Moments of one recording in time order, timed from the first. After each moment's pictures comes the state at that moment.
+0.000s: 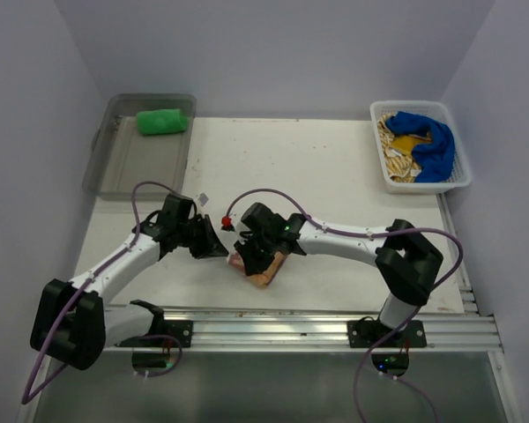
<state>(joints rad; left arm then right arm) -0.35 1.19 0.64 -0.43 0.47 -0.70 1.03 1.71 1.13 -0.42 -0.24 0.17</state>
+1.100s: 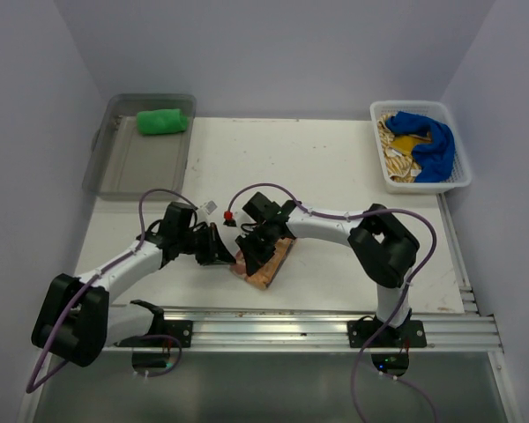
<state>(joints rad) -0.35 1.19 0.51 -0.24 0.66 -0.65 0.90 1.91 1.26 -0.52 -0.51 0.13</state>
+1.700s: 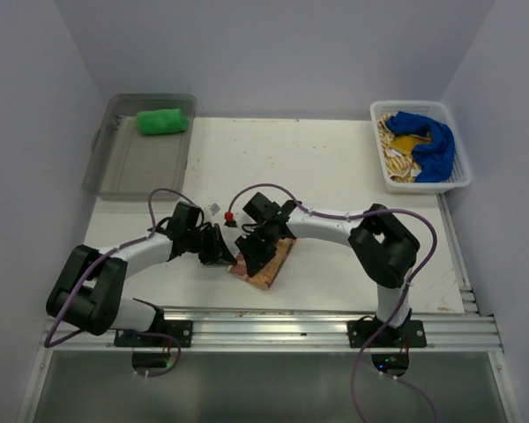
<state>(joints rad) -0.35 1.37 0.52 -0.16 0.61 -0.64 0.90 1.91 1.26 -0.54 -0.50 0.12</state>
